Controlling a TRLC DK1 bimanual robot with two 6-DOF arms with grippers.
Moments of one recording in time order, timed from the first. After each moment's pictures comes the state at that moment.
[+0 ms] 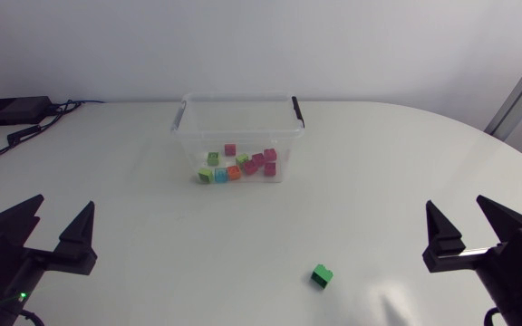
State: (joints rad) left arm -0.05 0.06 0.04 -0.03 -0.01 0.15; right arm 0.00 0.06 0.03 -0.03 -0.01 -0.11
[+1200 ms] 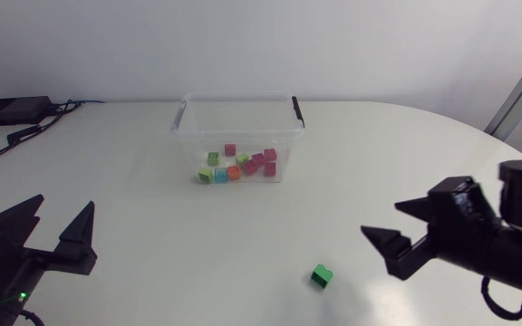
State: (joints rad) left arm -0.05 0.06 0.04 -0.03 -0.01 0.15; right arm 0.29 0.75 0.42 -0.34 -0.17 -0.22
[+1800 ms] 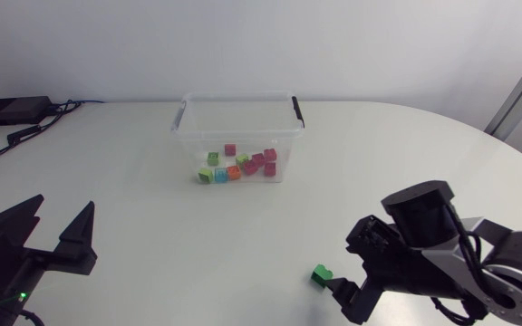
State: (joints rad) left arm -0.05 0.06 0.04 -0.03 -0.01 0.15; right arm 0.59 1.10 0.42 -0.32 -0.07 -0.24
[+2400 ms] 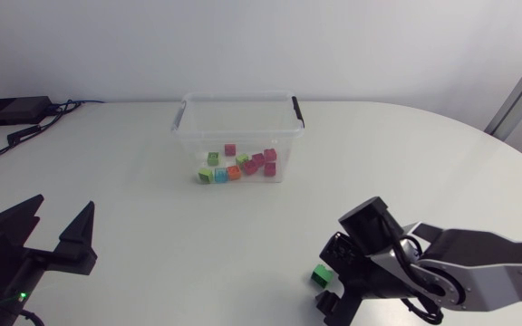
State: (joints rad) left arm -0.05 0.06 0.04 -0.03 -0.01 0.15; right arm 0.65 1.41 0.44 -0.21 -0.03 -0.23
